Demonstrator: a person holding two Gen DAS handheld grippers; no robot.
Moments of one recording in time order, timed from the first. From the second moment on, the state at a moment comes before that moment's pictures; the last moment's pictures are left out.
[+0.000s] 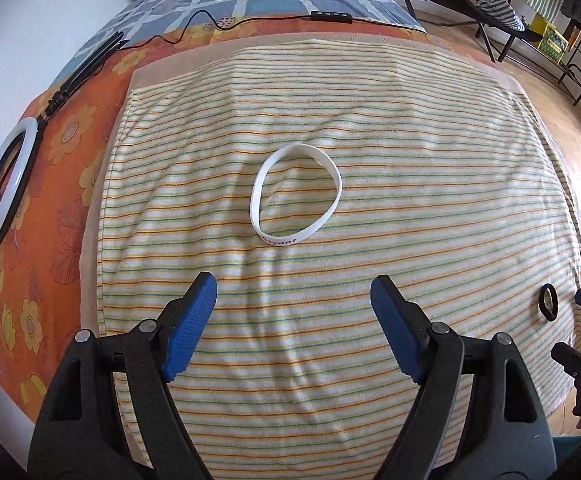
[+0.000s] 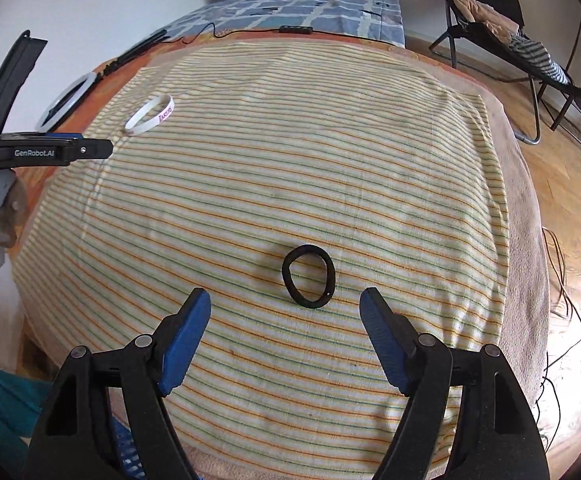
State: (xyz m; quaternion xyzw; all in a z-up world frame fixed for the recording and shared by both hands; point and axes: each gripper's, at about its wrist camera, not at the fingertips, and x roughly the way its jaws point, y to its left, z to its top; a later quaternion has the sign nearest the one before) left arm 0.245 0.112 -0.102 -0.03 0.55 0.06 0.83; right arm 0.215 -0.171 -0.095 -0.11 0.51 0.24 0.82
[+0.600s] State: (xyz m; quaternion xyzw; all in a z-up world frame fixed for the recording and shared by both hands) left arm 0.300 0.137 -0.125 -0.06 0.54 0.08 0.83; right arm 0.236 -0.164 -0.122 -0.12 0.54 0.25 0.80
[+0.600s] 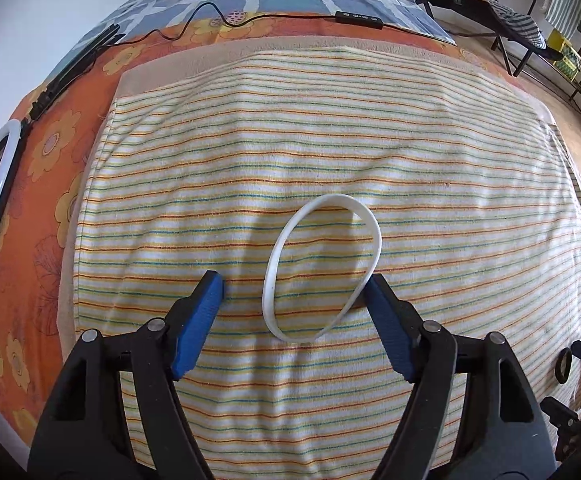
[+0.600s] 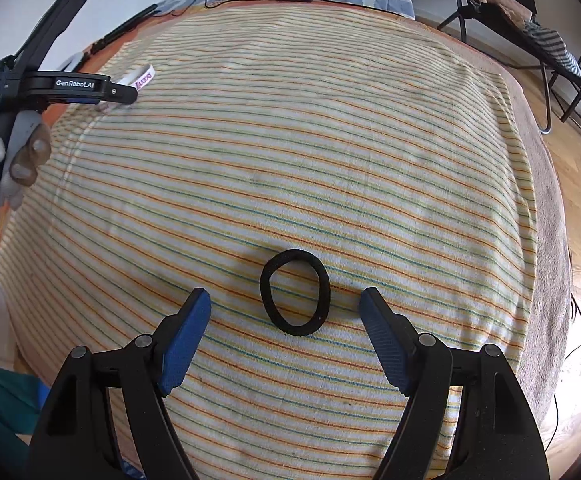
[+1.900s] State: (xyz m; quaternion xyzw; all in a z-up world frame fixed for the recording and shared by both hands) left arm 0.206 0.110 -0.050 -0.06 0.49 0.05 0.87; right arm 0.214 -0.154 -0.059 -0.08 0.48 0.27 0.83
